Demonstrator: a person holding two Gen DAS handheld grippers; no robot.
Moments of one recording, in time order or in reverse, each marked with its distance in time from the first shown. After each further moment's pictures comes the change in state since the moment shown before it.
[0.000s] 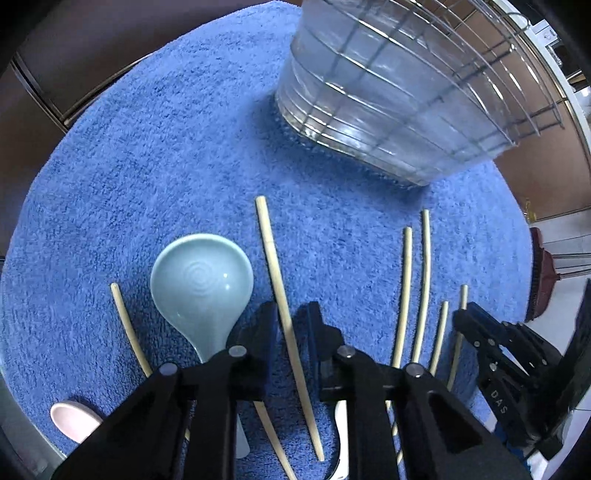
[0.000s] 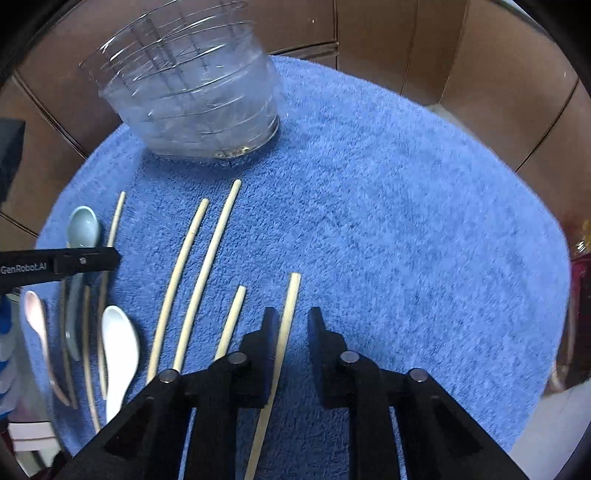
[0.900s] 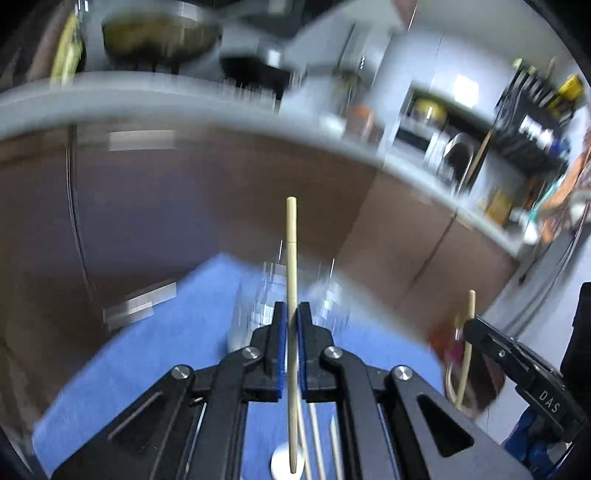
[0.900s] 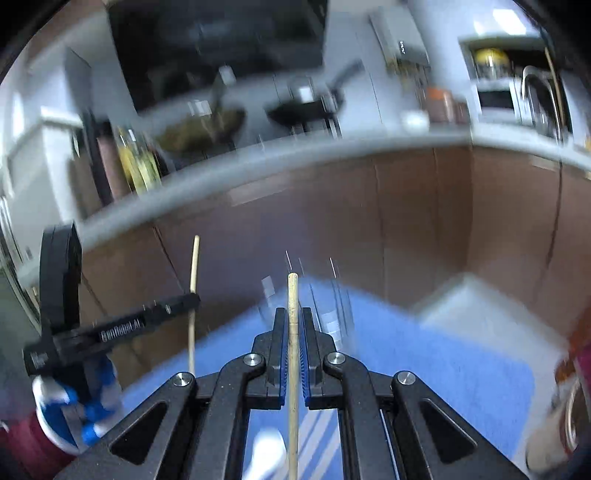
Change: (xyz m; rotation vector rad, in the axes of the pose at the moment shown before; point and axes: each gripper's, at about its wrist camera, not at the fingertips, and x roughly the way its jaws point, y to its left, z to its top) left arm -0.215 -0.025 -0.067 0.128 -0.902 -0.220; right arm -0.236 0.032 -0.022 -0.044 -0.817 0.244
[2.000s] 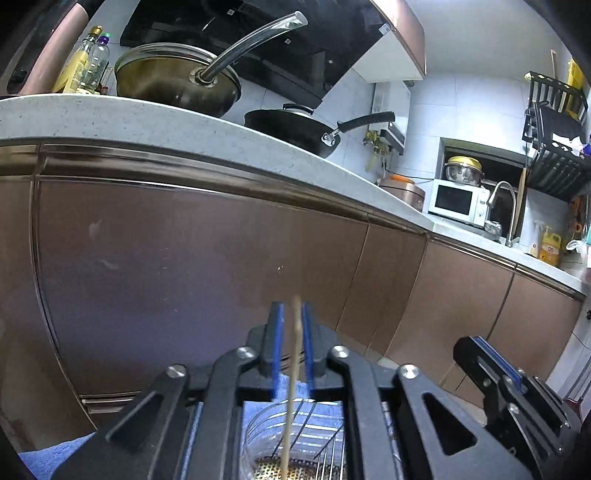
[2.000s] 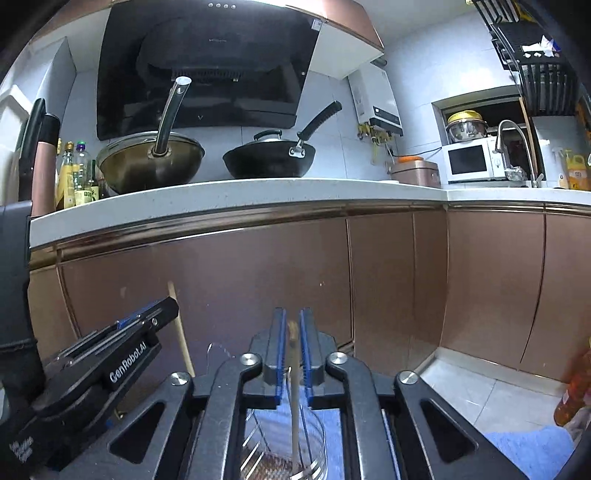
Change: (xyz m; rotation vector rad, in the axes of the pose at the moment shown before) left arm 0.134 0.022 0.001 0.043 -0.320 0.194; right arm 0.148 -0.035 -0.025 -0.060 -0.272 -0.211
